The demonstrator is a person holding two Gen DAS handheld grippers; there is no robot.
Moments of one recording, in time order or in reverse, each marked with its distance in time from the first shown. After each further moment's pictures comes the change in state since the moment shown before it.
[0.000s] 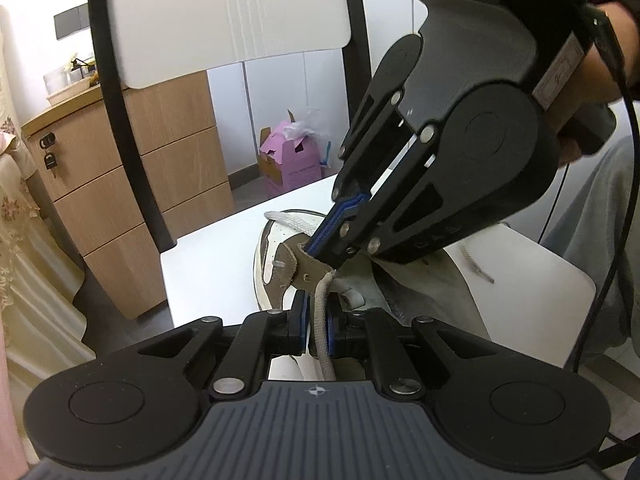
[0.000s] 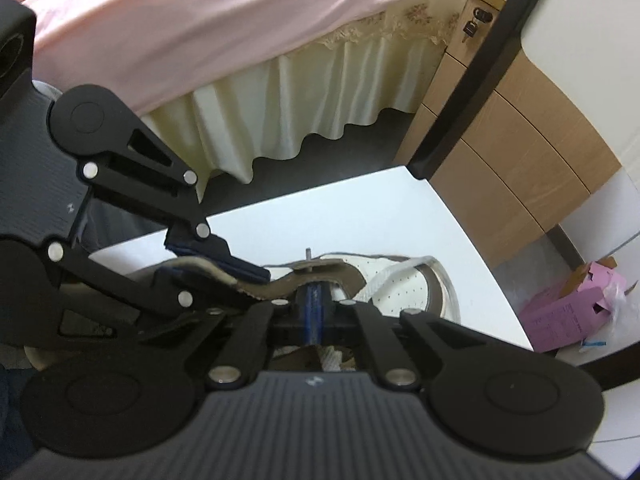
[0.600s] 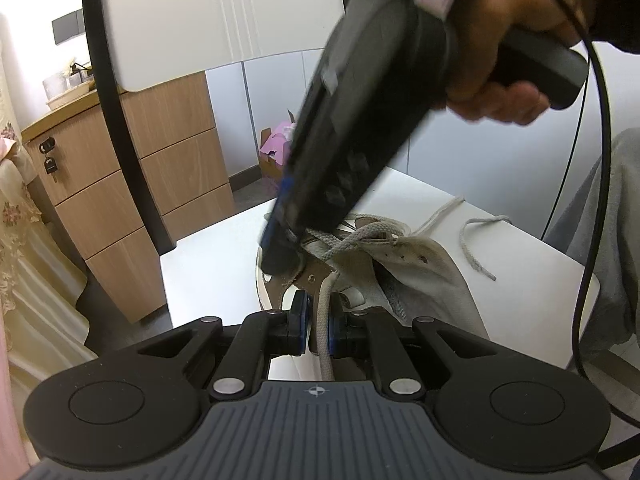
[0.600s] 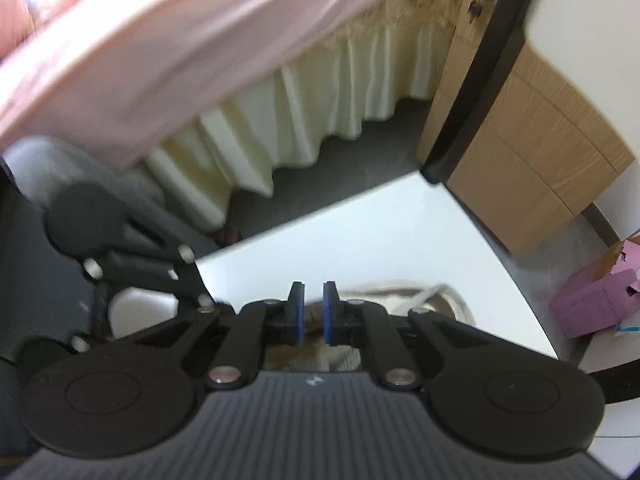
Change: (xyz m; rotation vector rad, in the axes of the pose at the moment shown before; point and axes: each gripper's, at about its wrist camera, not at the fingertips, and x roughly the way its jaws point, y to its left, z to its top) left arm 0.001 -0.001 -0.001 0.000 -0.002 0.007; right arm 0.009 -0.022 0.038 0.093 0.064 0.122
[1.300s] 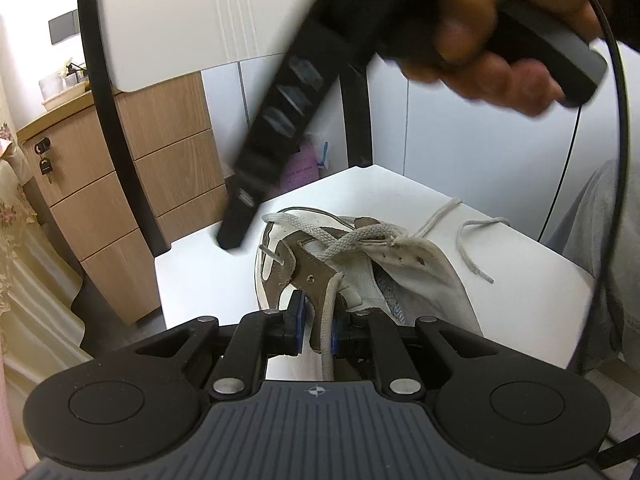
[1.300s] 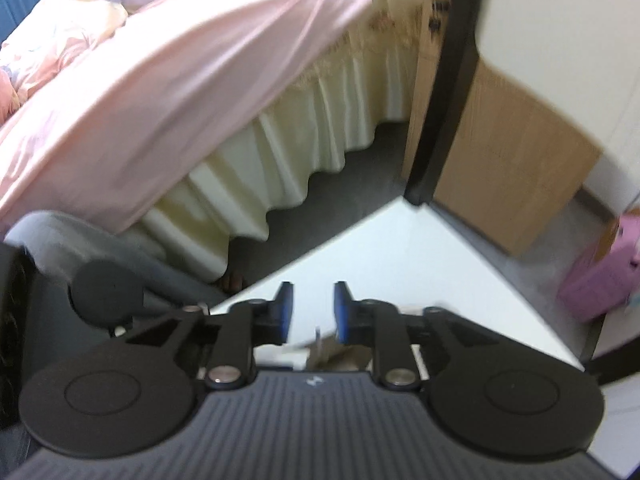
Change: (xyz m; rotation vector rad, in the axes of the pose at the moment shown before) left arm 0.002 0.001 0.001 -0.003 -0.005 -0.014; right arm -0.023 -0.012 0.002 0.171 -0.108 0.000
